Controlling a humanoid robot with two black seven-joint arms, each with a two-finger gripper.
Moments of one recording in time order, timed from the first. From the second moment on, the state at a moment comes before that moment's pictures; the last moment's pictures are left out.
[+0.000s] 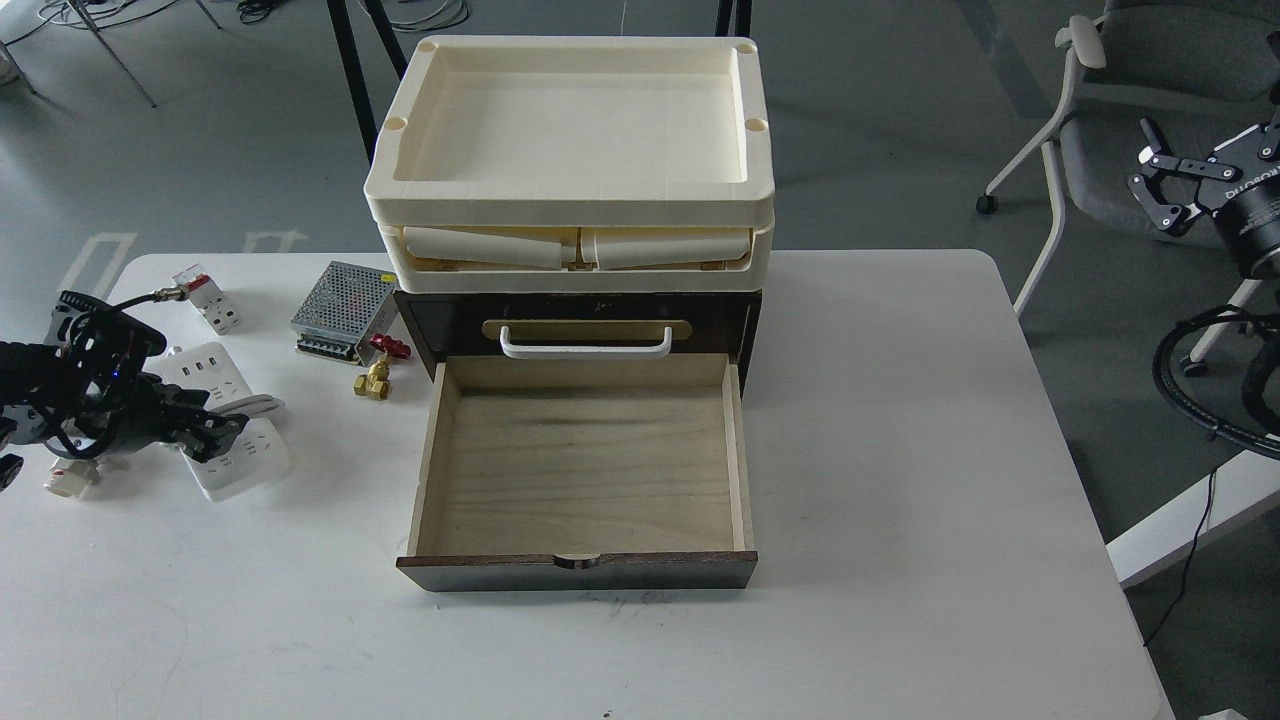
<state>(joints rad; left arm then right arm) -0.74 0.75 -0.37 -0.69 2.18 -0.27 -0.49 0.65 -0.65 0.90 0.77 0.06 0.49 0.30</state>
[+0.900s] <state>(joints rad) -0.77 0.76 -0.37 -0.66 2.18 -0.18 -0.49 0.63 -0.65 0.91 0.76 0.06 0.49 0.30</state>
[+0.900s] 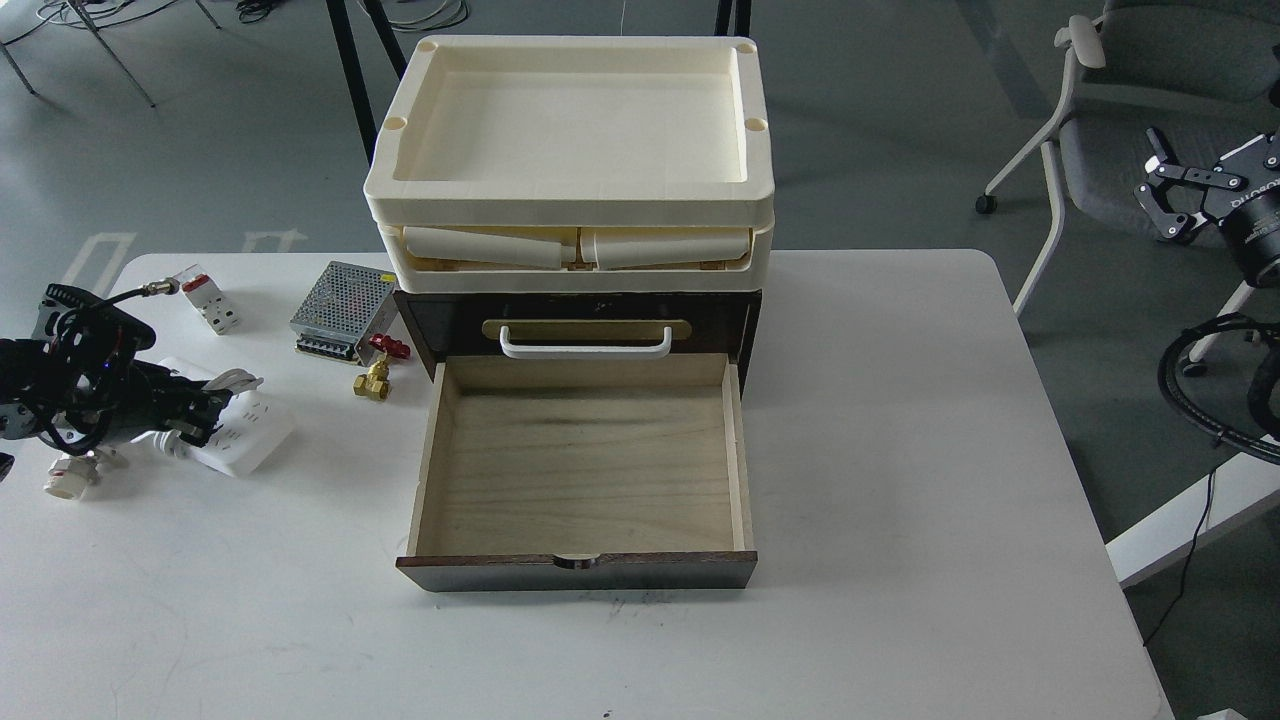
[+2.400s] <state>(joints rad) -0.71 0.89 -0.37 -1.42 1.07 -0.44 -0.49 0.63 -0.65 0.91 0.72 0.07 0.49 0.30</state>
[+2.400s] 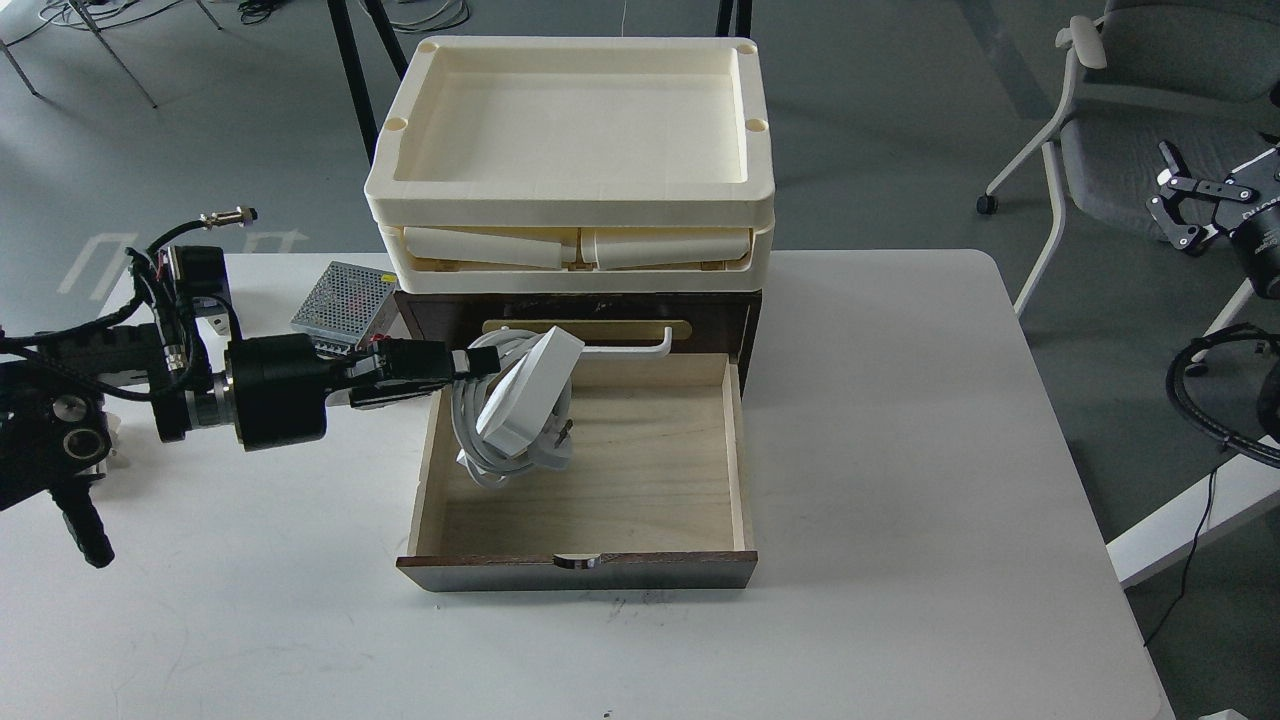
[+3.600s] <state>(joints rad) -0.54 0.43 -0.38 -1.04 1.07 -0.29 -0.49 0.61 -0.65 0.91 0.71 0.07 0.49 0.30</state>
